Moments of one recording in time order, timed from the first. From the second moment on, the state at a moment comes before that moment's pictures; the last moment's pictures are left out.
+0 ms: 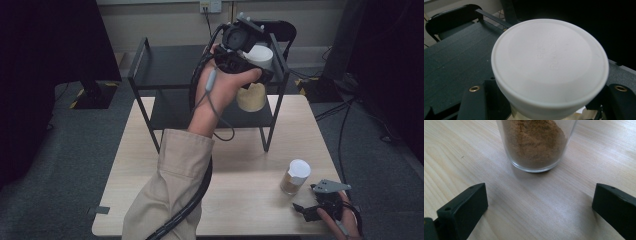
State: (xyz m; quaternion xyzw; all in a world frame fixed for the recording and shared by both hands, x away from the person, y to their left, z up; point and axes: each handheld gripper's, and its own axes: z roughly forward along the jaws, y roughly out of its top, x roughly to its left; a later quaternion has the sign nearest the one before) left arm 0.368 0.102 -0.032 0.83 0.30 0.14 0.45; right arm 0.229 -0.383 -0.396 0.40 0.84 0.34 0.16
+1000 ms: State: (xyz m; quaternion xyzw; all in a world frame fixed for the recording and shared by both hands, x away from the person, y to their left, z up) left arm 0.412 0.099 -0.009 0.80 0.37 0.17 0.43; right arm 0.229 -0.383 -0.396 0.40 0.84 0.34 0.16
